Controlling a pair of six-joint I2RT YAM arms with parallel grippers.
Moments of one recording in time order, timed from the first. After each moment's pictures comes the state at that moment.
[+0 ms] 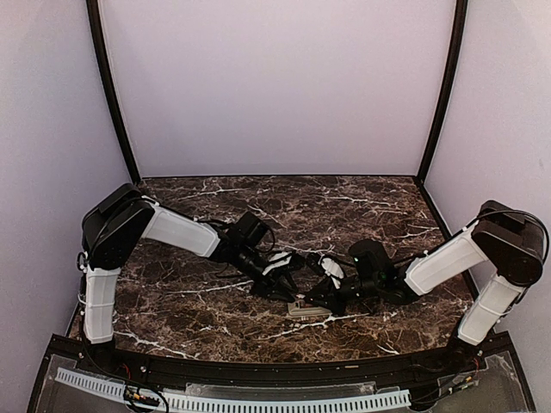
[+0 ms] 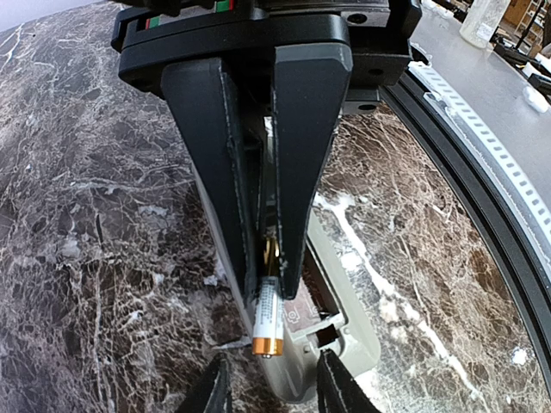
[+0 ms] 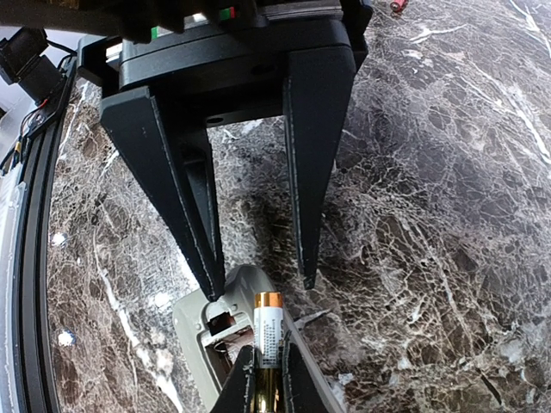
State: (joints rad) left arm -0.82 2.11 1.24 -0.11 0.89 0.69; right arm 0.86 1.65 0.51 0.48 -0.44 0.01
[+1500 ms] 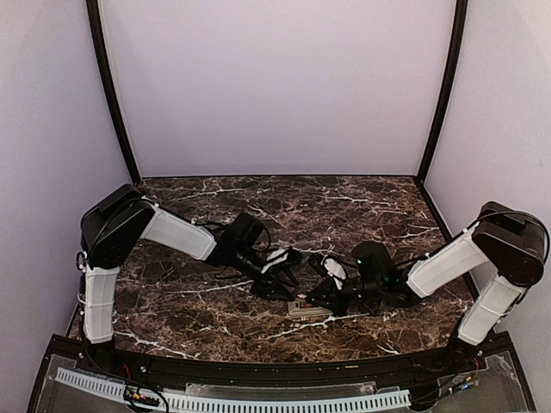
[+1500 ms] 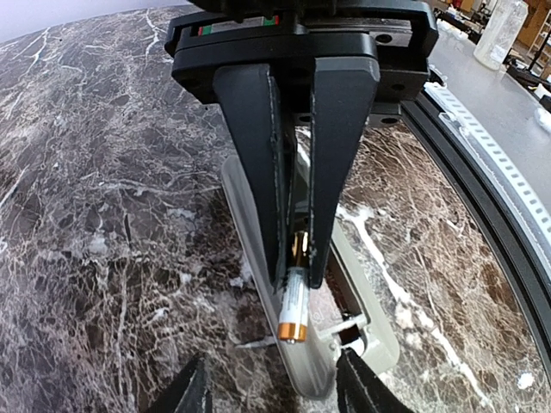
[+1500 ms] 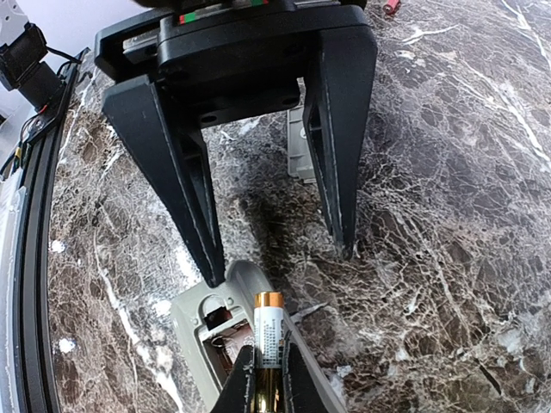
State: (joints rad) left arm -0.80 2.11 1.19 0.05 0.89 0.60; right arm 0.86 1.64 0.48 0.53 -0.43 0.03
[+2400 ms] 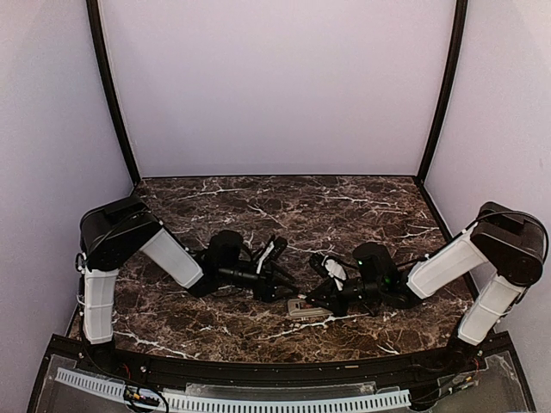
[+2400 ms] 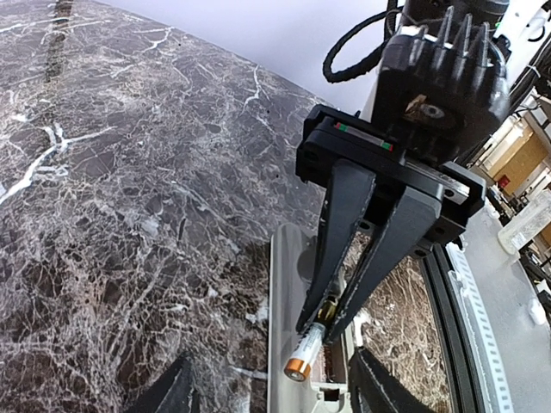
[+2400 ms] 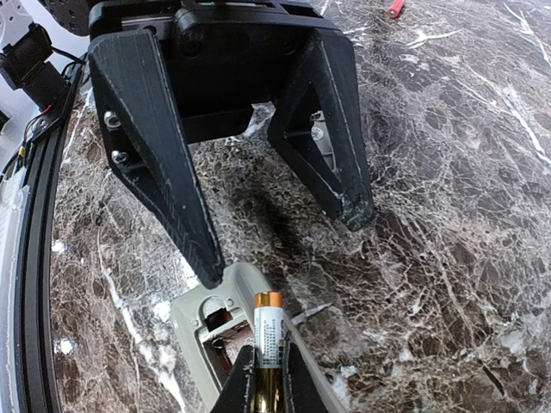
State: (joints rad) left arm -0.83 2.09 0.85 0.87 0.74 -0.24; right arm 0.86 1.65 0.46 0.56 -0.44 0.03
